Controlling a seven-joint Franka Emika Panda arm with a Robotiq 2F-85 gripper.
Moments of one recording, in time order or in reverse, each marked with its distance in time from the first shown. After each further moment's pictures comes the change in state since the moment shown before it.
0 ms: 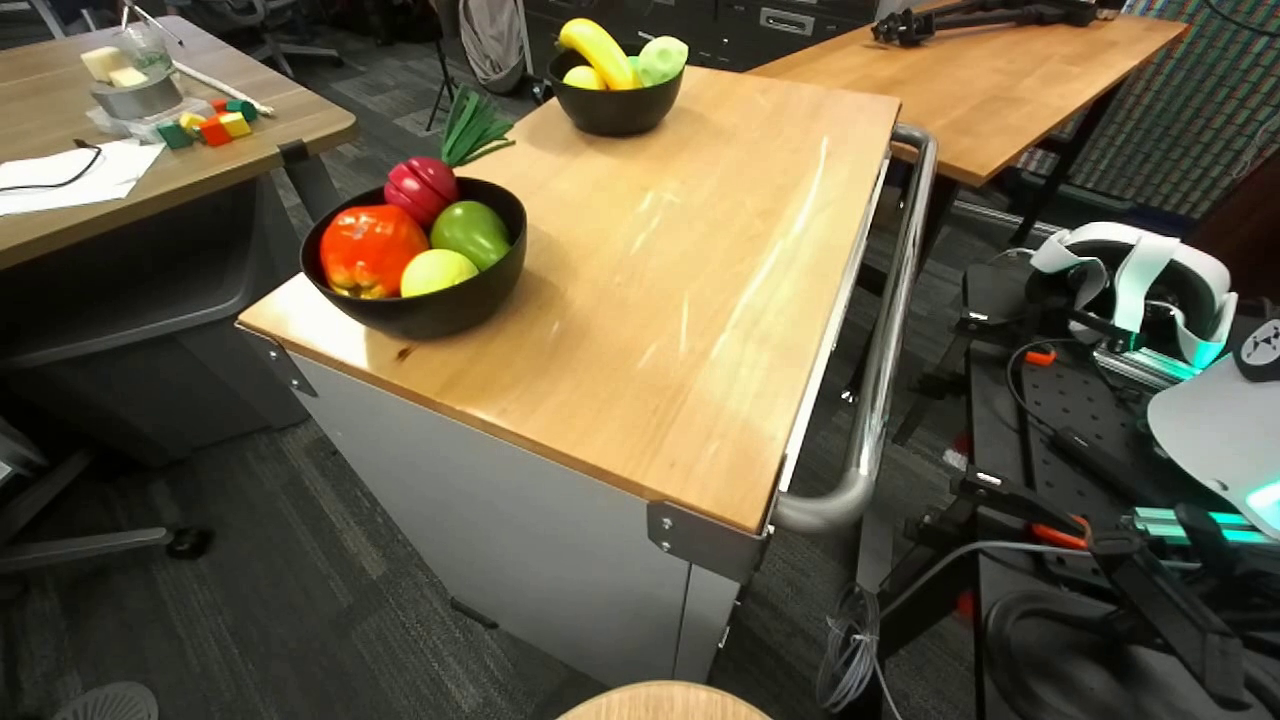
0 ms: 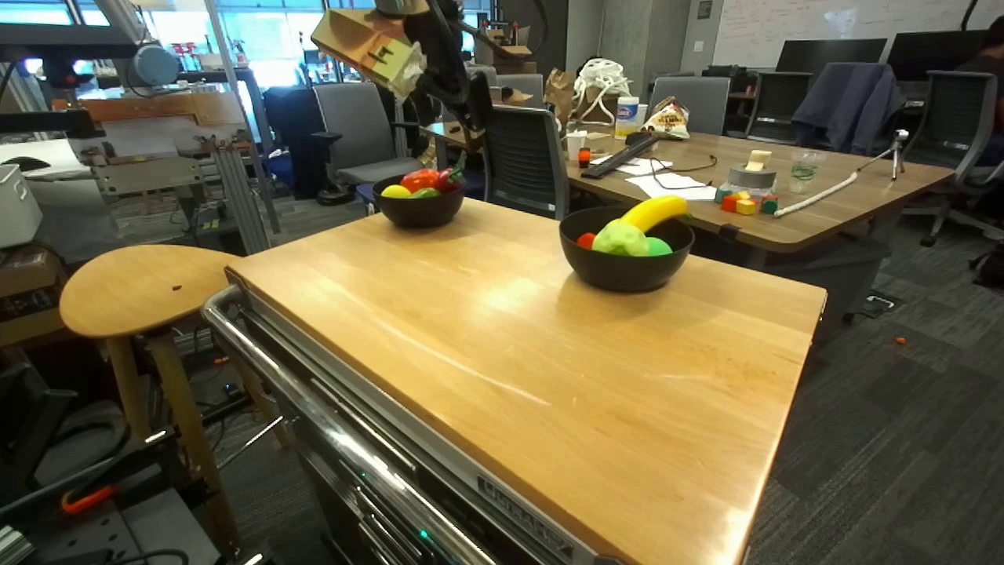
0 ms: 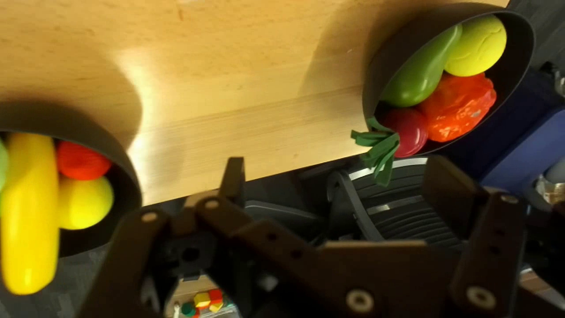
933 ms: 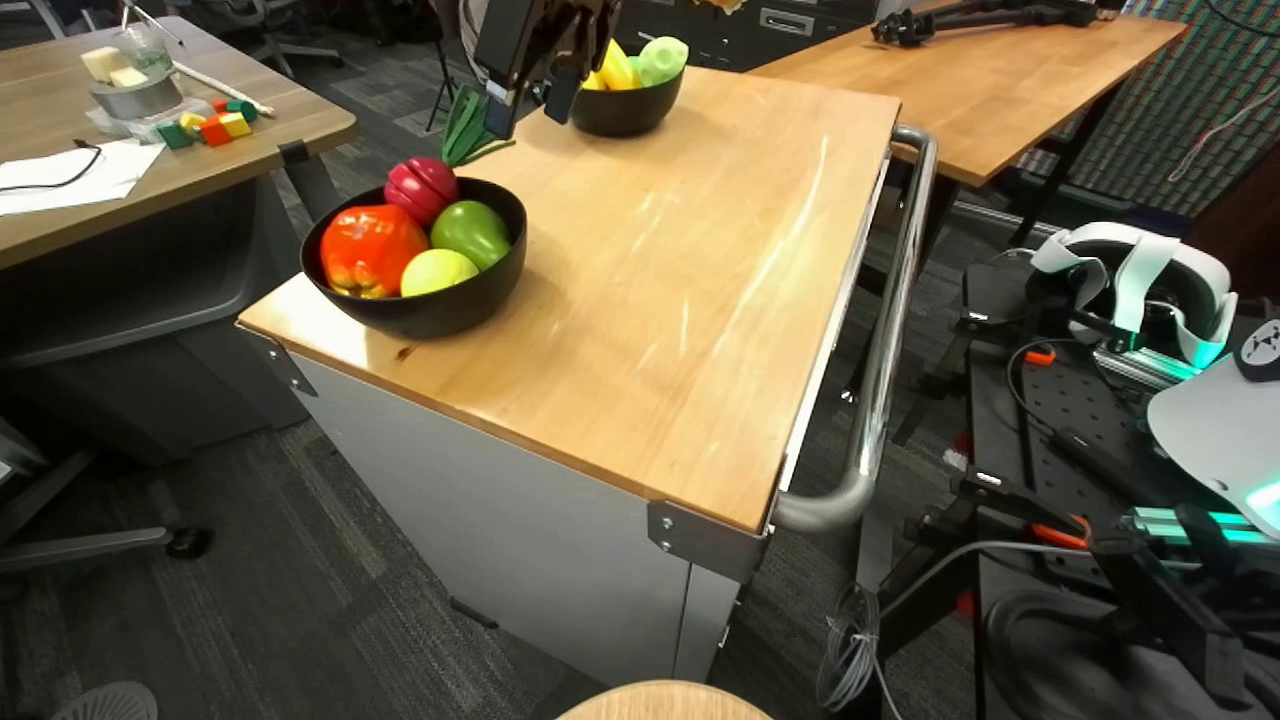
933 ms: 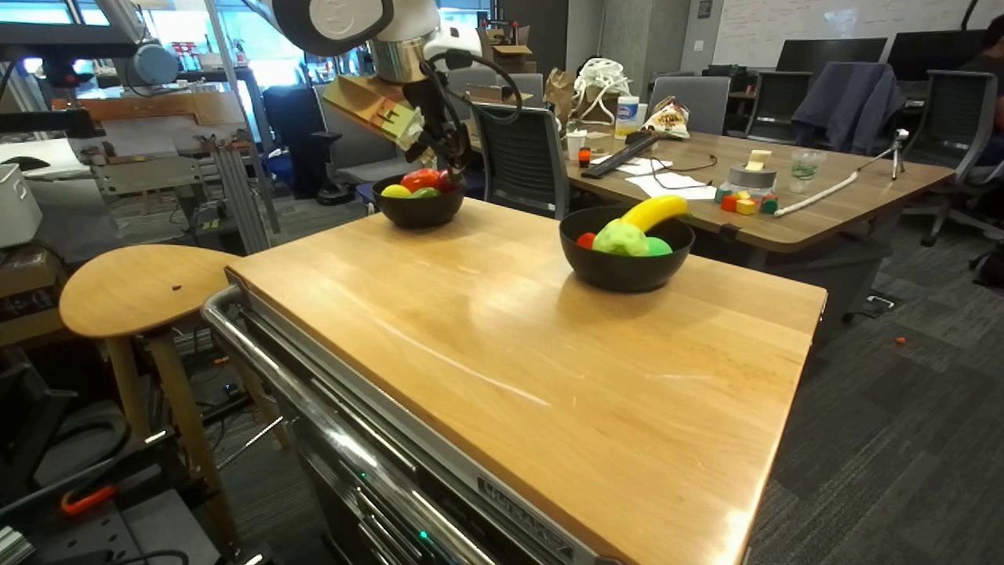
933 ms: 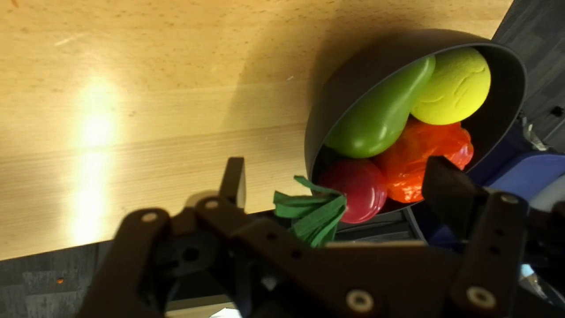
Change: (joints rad) arm 0.004 0.215 0.127 0.110 0.021 0.077 -0.025
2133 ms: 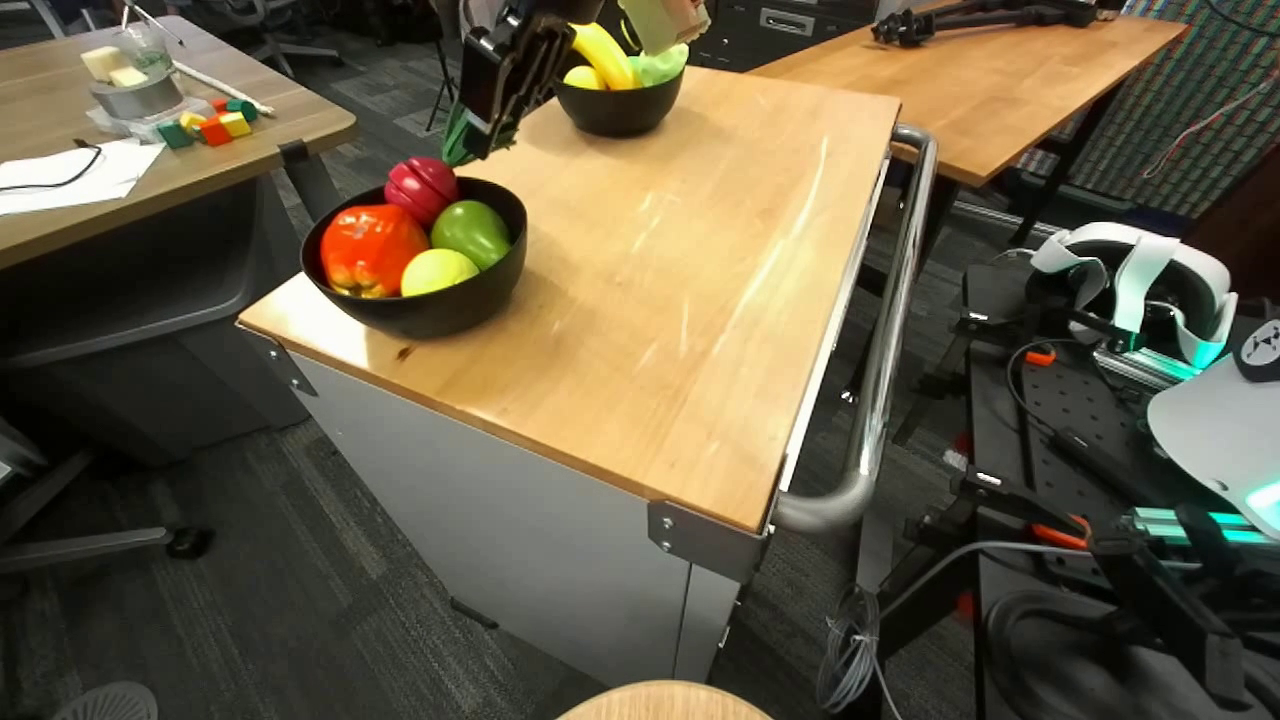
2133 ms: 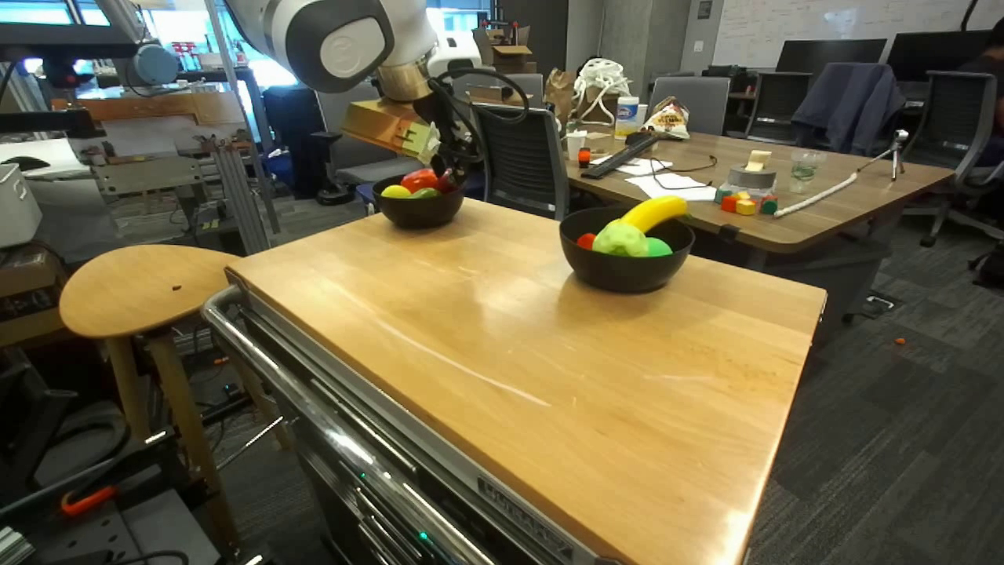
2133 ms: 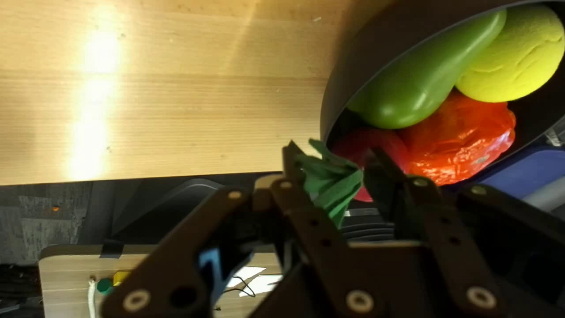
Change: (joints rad) arm 0.000 0.083 0.032 0.011 -0.063 0.221 -0.043
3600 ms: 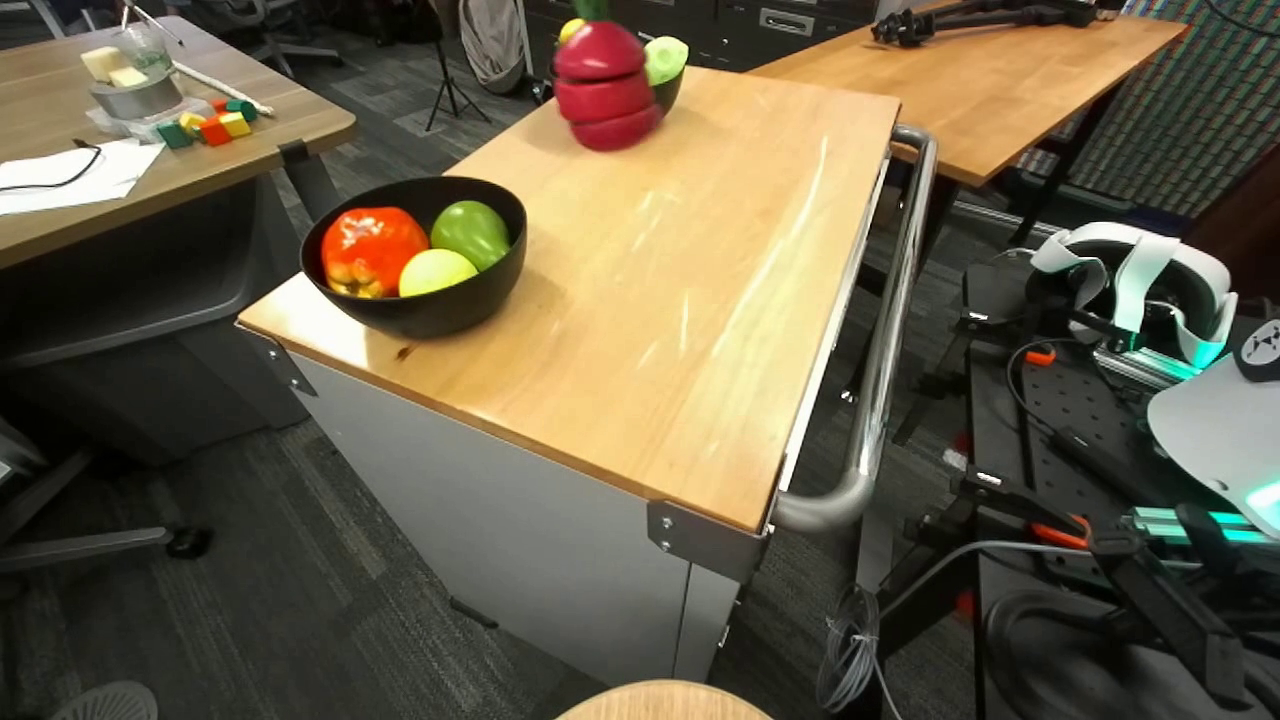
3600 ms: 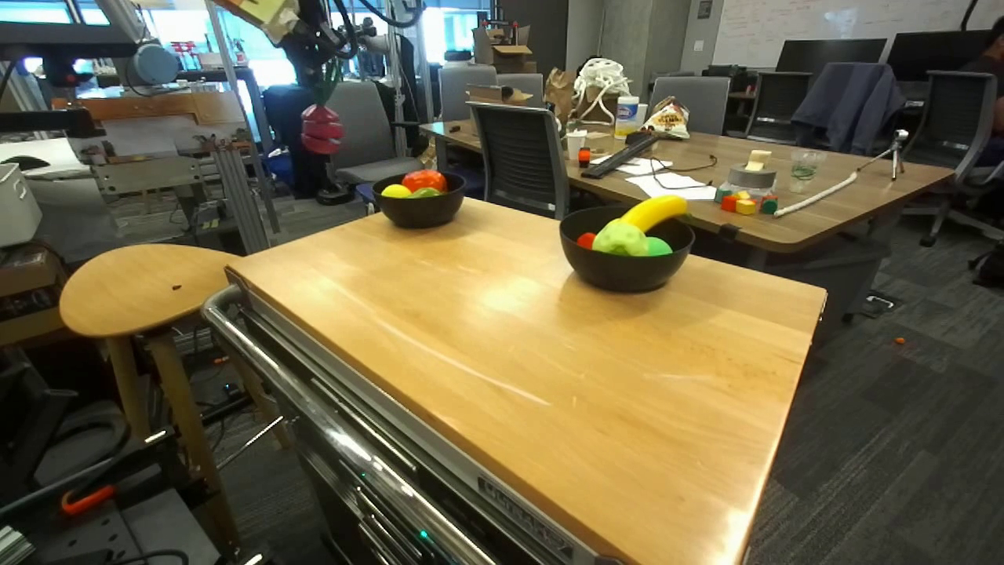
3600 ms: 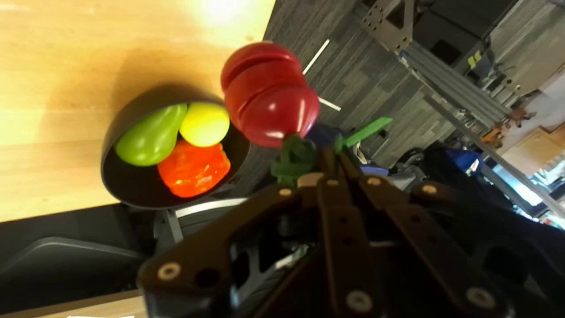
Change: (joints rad) arm 0.011 -0.567 0.013 -0.213 0.368 -0.580 -0.213
